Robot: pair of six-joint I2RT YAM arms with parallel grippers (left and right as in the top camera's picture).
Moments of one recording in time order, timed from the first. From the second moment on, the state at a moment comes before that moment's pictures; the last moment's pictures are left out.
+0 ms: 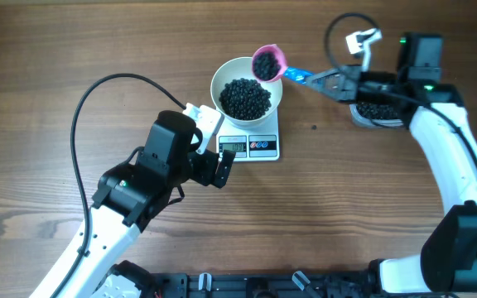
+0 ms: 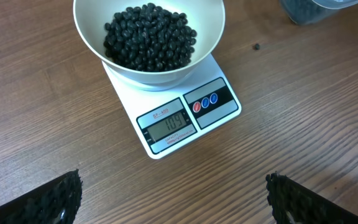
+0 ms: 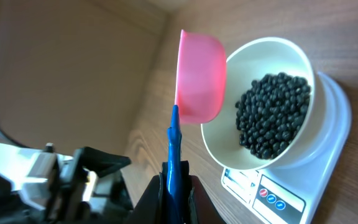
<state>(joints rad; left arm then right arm) -0.50 1.10 0.92 -0.66 0.08 -0.06 -0.01 1.62 1.21 -0.45 -1.10 0.28</state>
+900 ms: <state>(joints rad) -0.50 1.10 0.92 -0.66 0.08 -0.06 0.28 1.58 1.21 -0.41 -0.46 -0.11</state>
